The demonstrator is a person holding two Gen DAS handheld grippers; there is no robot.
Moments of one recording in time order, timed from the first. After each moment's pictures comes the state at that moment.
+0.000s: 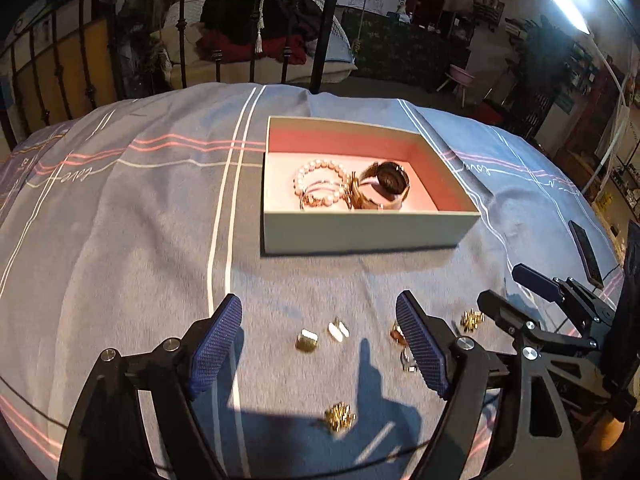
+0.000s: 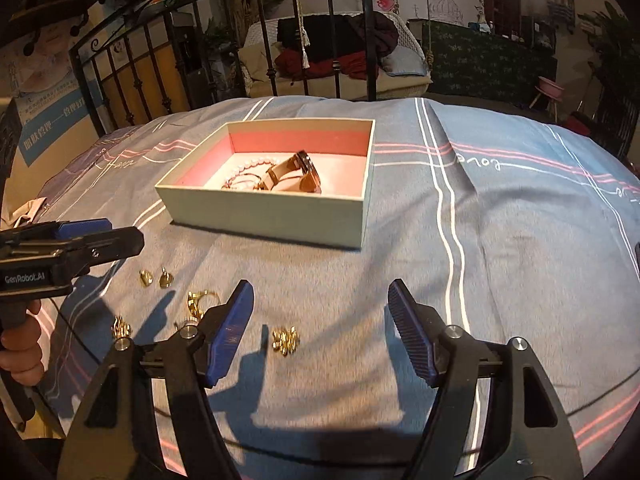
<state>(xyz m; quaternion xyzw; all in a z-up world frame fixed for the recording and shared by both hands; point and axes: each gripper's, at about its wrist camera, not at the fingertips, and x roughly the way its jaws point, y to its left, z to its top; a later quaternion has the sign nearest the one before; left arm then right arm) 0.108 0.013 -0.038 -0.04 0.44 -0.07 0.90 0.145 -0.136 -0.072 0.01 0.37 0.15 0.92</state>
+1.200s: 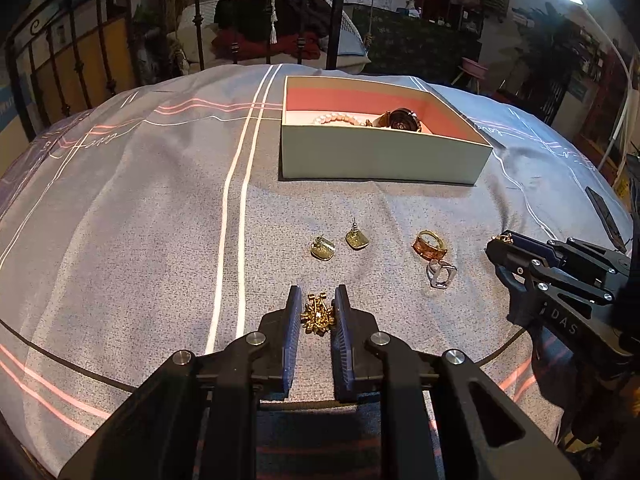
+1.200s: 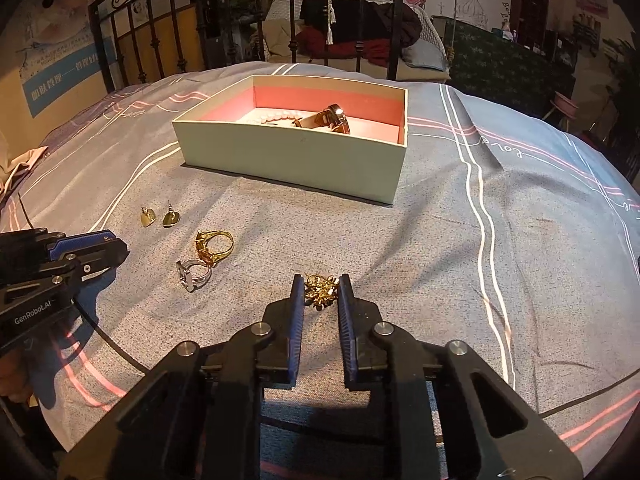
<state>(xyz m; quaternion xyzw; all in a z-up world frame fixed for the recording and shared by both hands) 0.070 0.010 -0.074 -0.02 0.43 -0.04 0.90 0.134 -0.112 -0.097 -0.05 0.39 0.16 0.90</state>
